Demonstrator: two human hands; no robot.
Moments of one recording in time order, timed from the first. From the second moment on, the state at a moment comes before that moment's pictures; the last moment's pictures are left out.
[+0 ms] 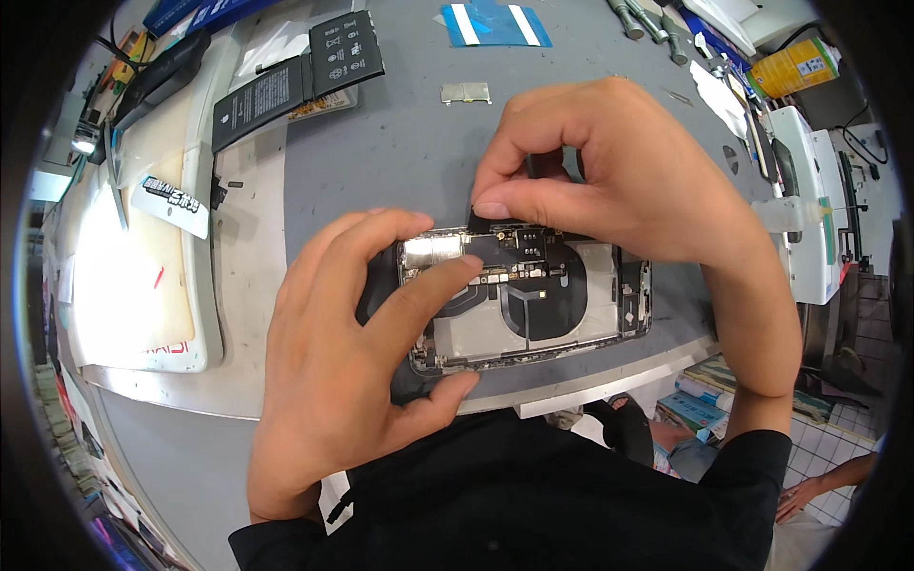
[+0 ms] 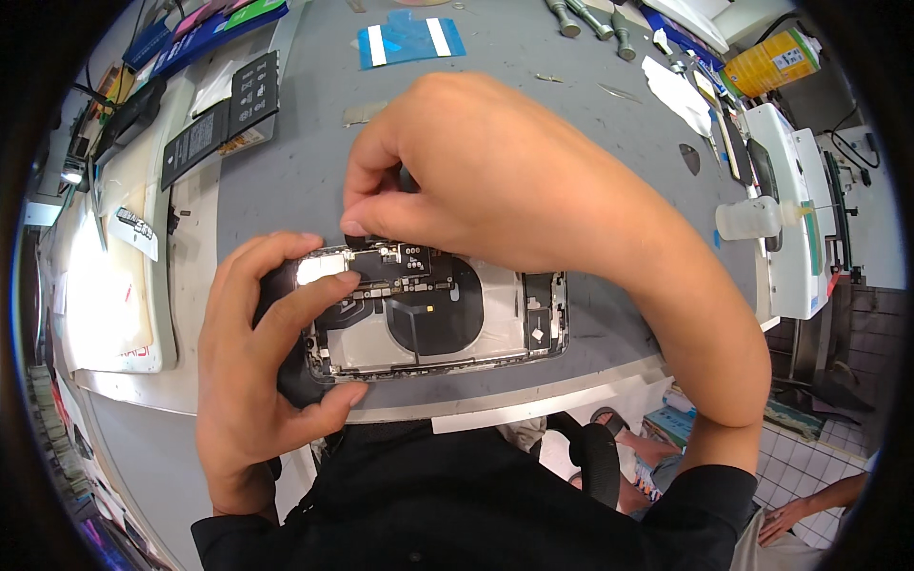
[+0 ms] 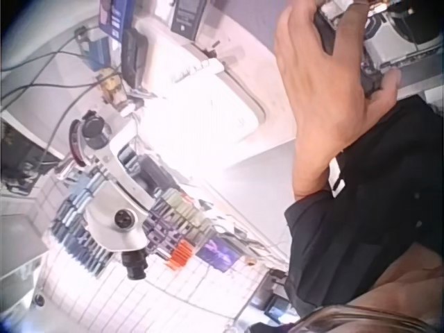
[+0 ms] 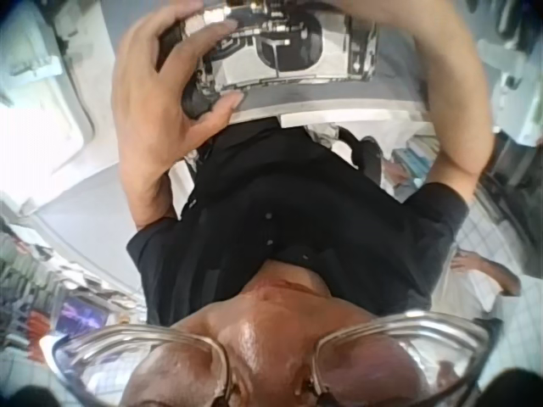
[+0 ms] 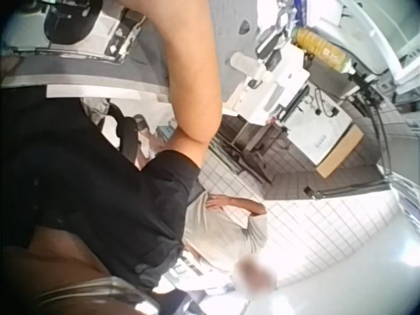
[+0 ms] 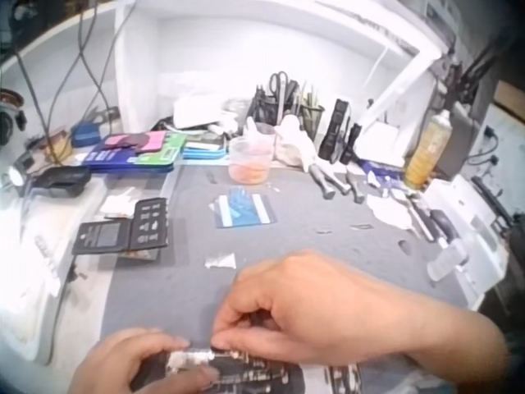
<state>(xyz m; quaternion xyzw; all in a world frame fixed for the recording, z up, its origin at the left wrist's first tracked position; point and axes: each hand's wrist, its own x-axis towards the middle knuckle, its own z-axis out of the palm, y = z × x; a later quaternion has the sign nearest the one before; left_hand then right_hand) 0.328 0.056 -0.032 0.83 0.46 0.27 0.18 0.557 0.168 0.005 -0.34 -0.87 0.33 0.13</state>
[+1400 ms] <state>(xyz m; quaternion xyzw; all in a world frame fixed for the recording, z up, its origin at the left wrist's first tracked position) 0.331 0.056 -0.034 0.84 0.47 0.23 0.14 0.615 0.117 -0.019 -0.30 -0.89 0.23 0.25</state>
